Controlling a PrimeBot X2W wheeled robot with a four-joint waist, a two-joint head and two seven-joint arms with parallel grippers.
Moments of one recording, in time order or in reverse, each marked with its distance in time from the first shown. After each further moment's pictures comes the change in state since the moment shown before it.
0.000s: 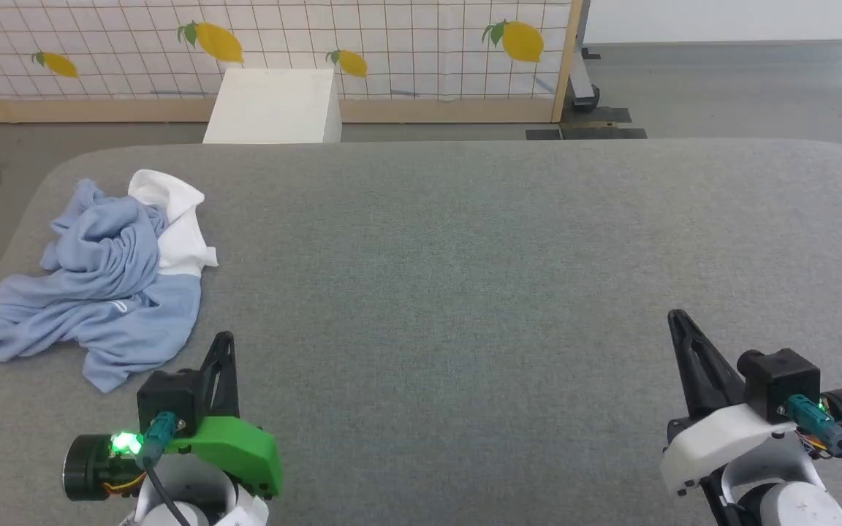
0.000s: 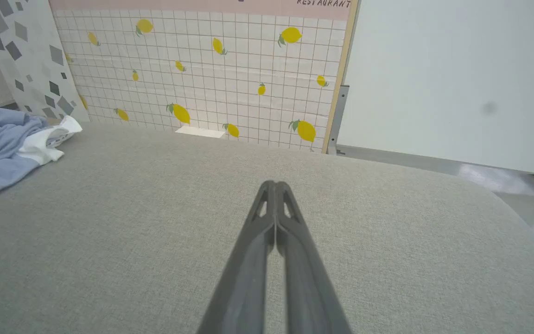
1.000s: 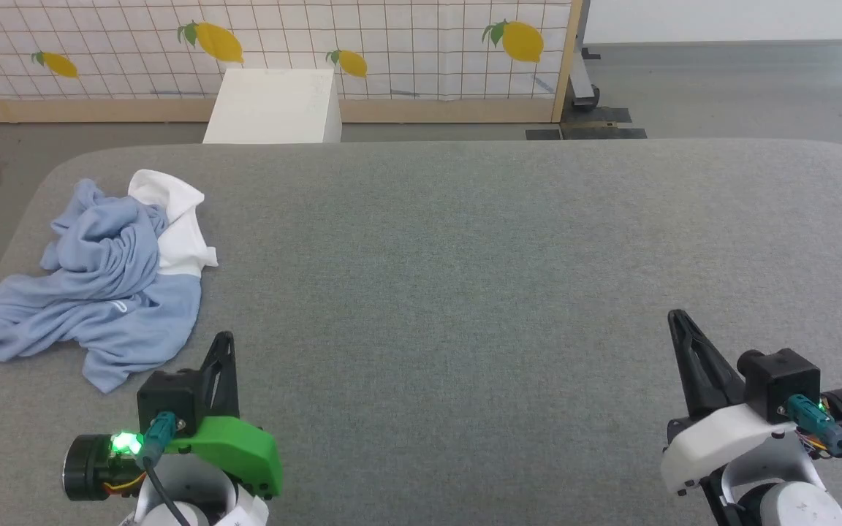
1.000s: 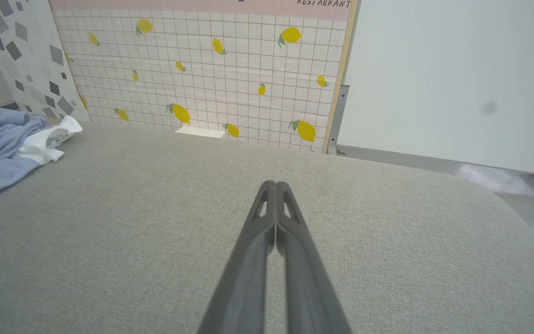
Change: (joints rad) left arm 0.000 0.000 0.000 0.000 0.000 0.000 0.000; right arm 0.000 0.000 0.000 0.000 0.000 0.000 0.000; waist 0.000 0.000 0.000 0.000
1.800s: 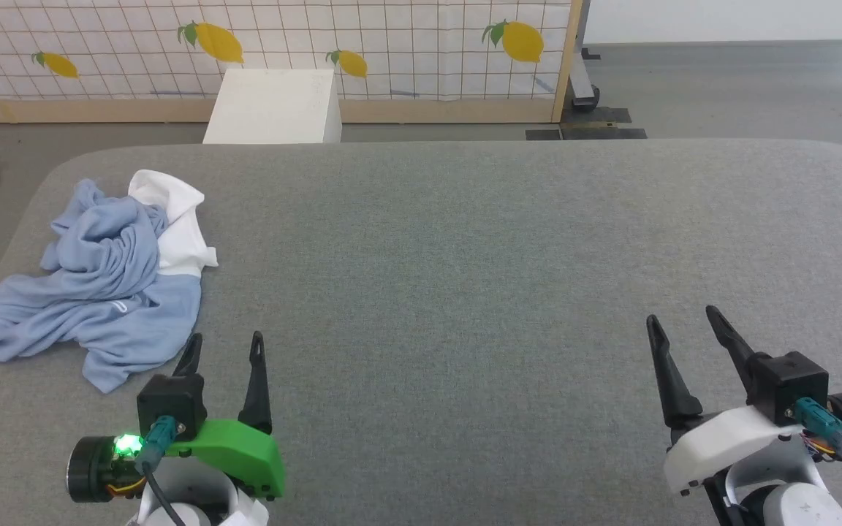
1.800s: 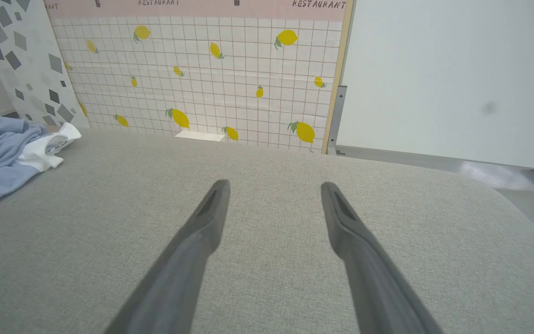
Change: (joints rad) left arm 0.000 0.000 -0.006 0.014 -0.018 0.000 -0.026; right arm 0.000 0.000 -0.010 0.016 0.022 0.000 -0.024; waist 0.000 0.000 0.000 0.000
